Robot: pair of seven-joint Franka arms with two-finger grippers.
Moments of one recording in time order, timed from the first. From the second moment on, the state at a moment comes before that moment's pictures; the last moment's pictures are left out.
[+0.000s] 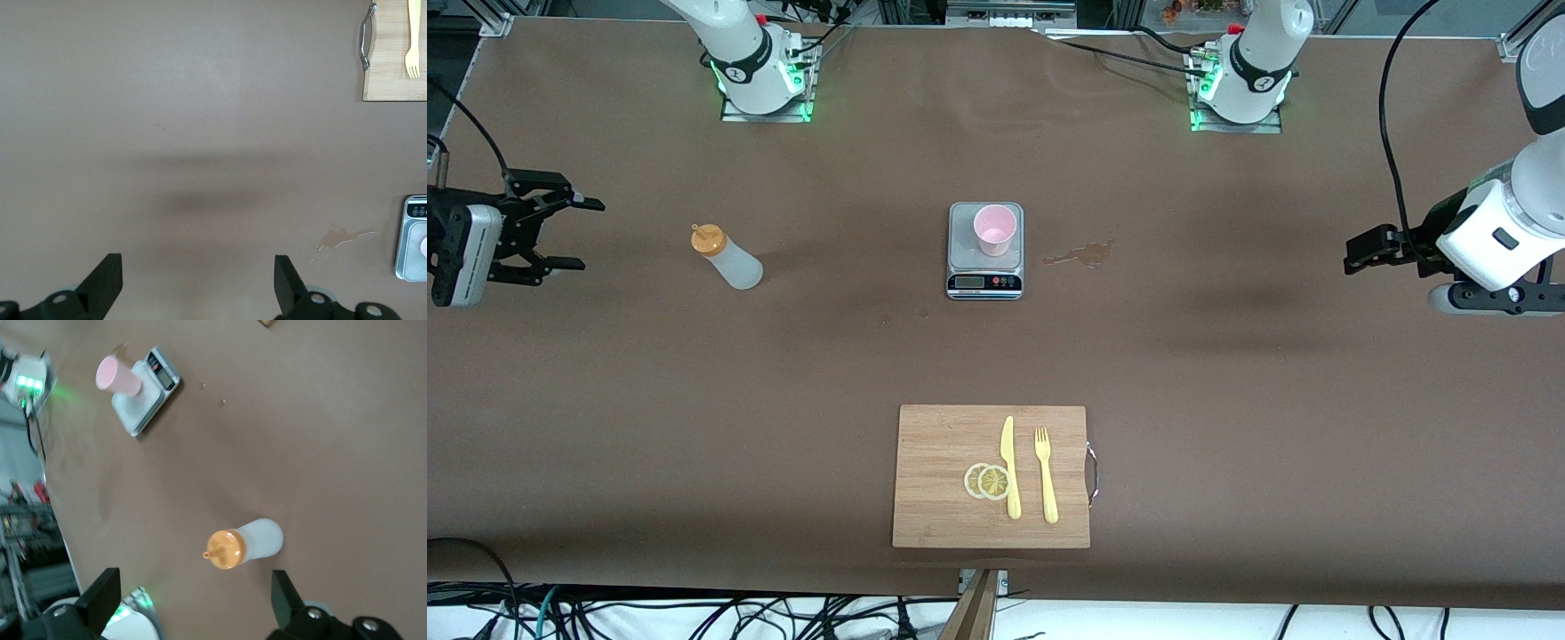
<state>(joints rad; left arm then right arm) -0.03 0.18 -0.02 -1.48 -0.03 1.55 -0.06 0.16 0.24 -0.45 -1.58 0.47 1.35 -1.09</state>
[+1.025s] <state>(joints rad) -0.03 0.18 -0.02 -1.48 -0.03 1.55 -0.05 0.15 0.05 -0.16 -1.65 -0.01 1.45 -0.22</state>
